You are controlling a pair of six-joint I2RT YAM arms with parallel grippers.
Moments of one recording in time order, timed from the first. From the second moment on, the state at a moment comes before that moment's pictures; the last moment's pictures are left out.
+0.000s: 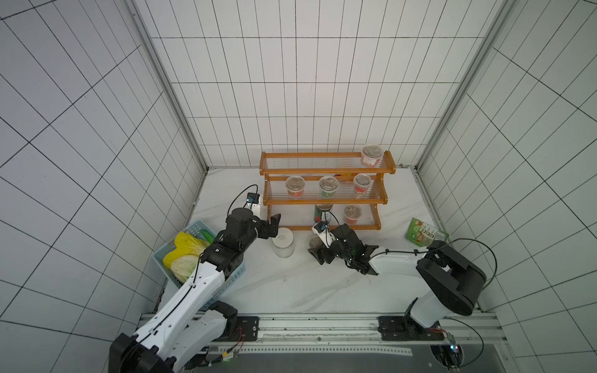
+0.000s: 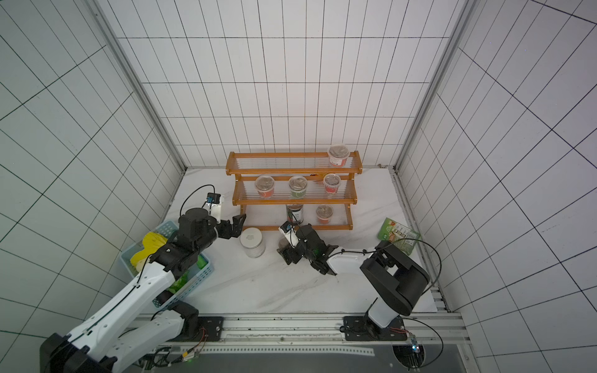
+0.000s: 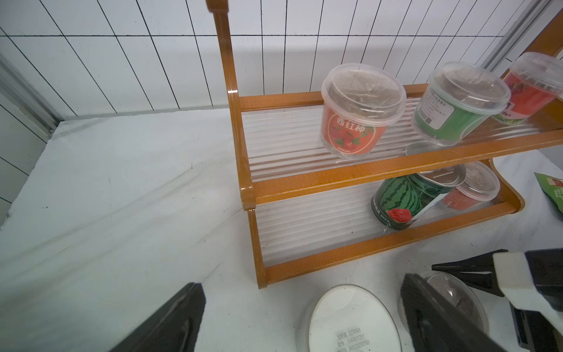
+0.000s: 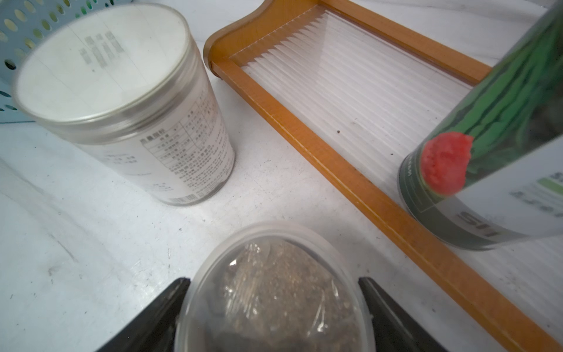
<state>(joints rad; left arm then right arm) -0.40 0.93 0.72 -0.26 -0.07 -0.17 0.92 1.60 0.62 0.37 -0.09 -0.02</state>
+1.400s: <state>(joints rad) -0.38 0.94 0.74 -0.26 -0.04 -0.15 0.53 0.96 0.85 -0.28 -0.18 -0.07</state>
